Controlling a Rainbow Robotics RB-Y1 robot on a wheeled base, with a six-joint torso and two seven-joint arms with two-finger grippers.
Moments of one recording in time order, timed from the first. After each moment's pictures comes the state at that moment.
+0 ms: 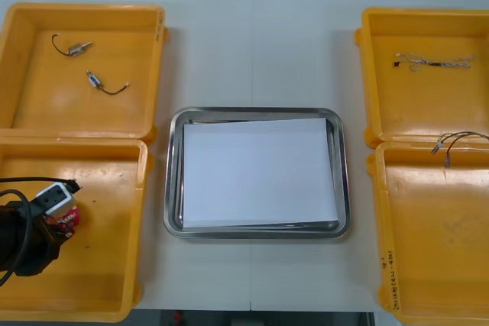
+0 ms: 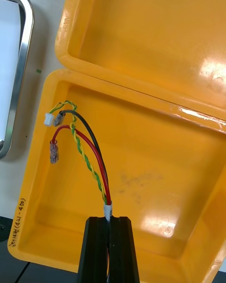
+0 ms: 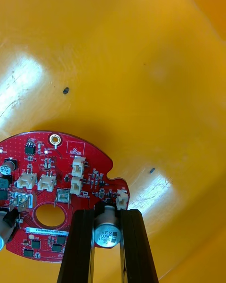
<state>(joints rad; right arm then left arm) -0.10 -0.97 -0.42 -2.48 -1.14 1.92 1.26 0.31 1.28 -0.17 -2.18 0.93 0.90 -1.78</state>
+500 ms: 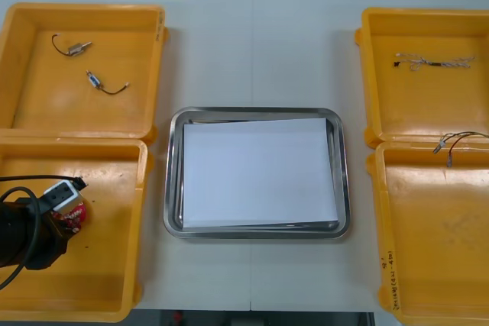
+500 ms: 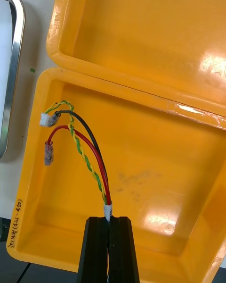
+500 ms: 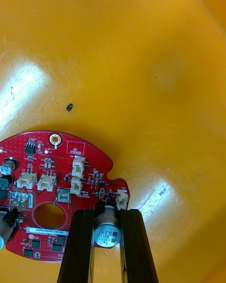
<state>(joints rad) -0.10 -0.97 -0.41 -2.45 -1.13 1.92 1.26 0.24 1.27 -0.25 -2.13 0.91 0.85 -1.78</state>
